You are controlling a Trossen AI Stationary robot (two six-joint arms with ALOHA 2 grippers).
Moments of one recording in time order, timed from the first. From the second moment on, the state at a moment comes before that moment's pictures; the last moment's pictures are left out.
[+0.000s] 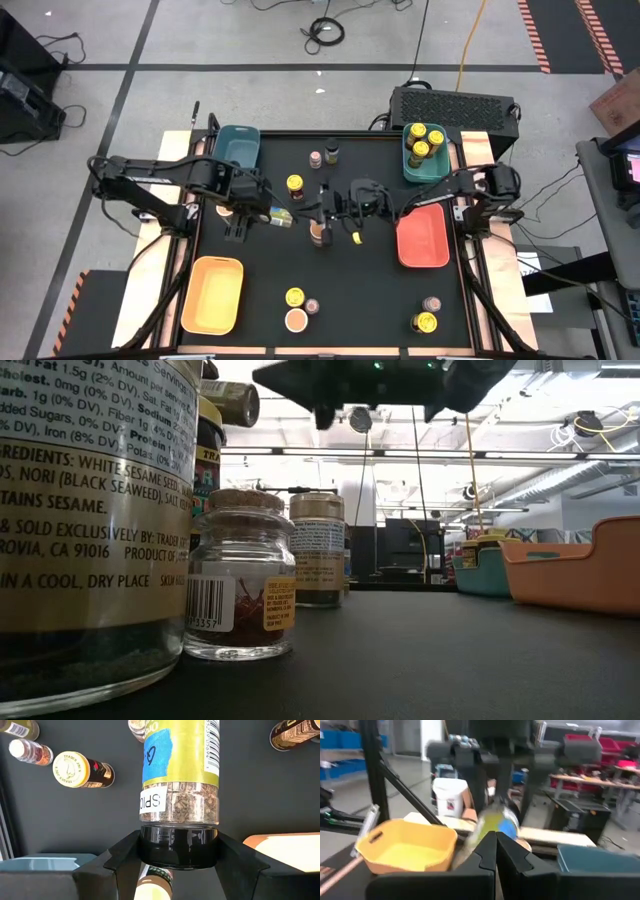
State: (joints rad) left arm -0.08 1.39 1.48 -1.39 -0.06 0.09; right arm 0.02 1.76 1.07 0.71 -0.08 -0.07
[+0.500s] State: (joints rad) left arm -0.08 1.39 1.48 -1.40 -0.06 0.09; right arm 0.03 1.84 1.18 0.51 -0.10 -0.09
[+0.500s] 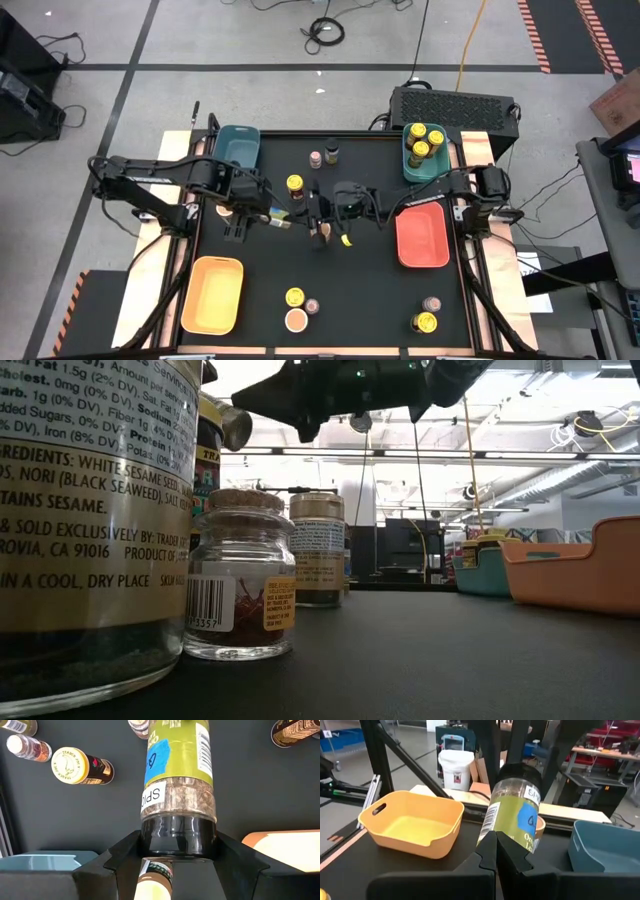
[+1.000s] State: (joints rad) left arm -0.09 1.39 1.51 -1.37 -0.03 0.09; right arm 0.03 1.84 1.18 0.46 -0.05 -0.09
